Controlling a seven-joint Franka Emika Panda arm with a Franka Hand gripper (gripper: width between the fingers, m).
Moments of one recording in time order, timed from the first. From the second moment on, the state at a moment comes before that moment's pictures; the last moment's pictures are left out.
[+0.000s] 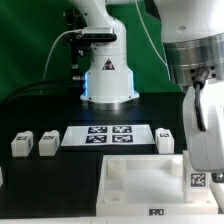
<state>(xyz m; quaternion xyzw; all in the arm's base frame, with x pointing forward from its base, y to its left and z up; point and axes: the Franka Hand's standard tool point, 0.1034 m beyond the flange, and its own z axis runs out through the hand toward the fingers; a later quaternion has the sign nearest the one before) 0.637 0.126 0.091 -0.56 0.82 0.10 0.06</state>
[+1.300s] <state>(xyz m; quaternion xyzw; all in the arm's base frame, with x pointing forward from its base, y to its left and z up) 0.640 0.133 0.116 -0.59 0.80 0.09 0.07</state>
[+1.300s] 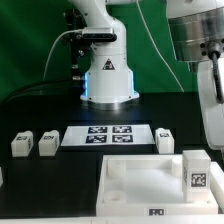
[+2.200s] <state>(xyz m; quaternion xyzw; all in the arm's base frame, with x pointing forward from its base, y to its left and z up) 0.635 0.118 0.125 -0.75 0.65 0.10 0.08</state>
